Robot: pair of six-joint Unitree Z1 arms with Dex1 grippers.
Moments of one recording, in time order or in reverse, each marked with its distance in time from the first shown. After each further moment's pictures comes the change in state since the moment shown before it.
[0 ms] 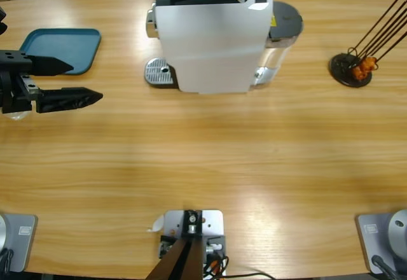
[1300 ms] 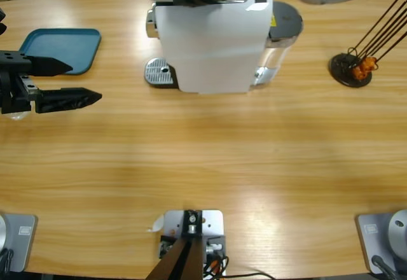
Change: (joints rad) arm 0 0.004 -0.002 0.000 0.005 0.000 0.000; arm 1 0.029 0.136 0.031 -0.035 0.092 0.000
